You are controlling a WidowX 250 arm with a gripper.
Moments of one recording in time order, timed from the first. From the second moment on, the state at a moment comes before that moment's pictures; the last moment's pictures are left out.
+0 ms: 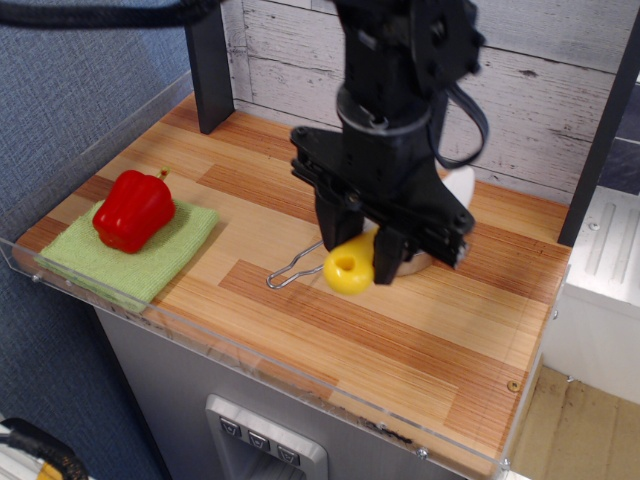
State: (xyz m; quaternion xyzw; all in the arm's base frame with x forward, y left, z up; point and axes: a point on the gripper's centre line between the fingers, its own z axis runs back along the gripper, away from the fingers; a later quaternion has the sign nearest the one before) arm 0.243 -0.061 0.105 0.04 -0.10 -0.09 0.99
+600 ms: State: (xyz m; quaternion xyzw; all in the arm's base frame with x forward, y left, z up) arm 0.250 -0.040 0.033 0.03 -0.04 -0.09 0.99
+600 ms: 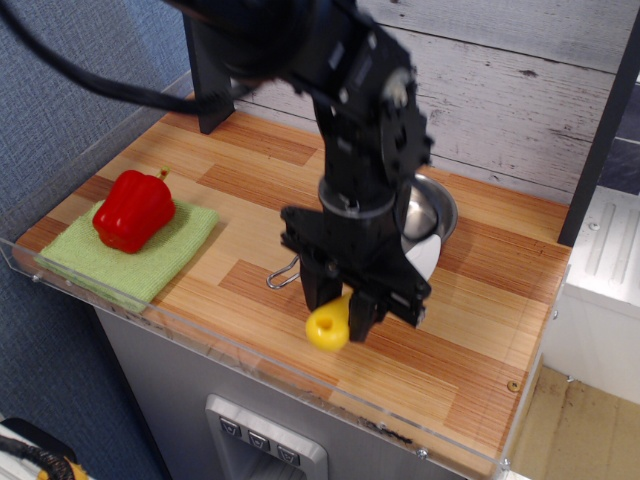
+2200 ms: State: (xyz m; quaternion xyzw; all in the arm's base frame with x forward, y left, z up) arm 0.275 0.032 0.148 0.06 -0.17 0.09 0.98
